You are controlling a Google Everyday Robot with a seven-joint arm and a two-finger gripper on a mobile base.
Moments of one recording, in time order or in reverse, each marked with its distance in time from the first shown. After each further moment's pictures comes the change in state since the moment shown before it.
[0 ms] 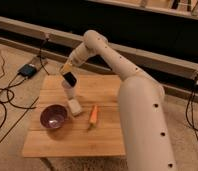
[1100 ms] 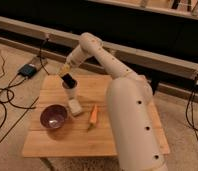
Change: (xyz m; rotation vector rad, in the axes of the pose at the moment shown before) arm 0.010 -0.011 0.034 -0.012 0.056 0.016
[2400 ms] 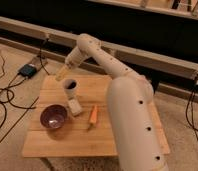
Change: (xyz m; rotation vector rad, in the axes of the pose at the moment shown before) arm -0.003 0.003 -0.007 0.037 0.007 -0.009
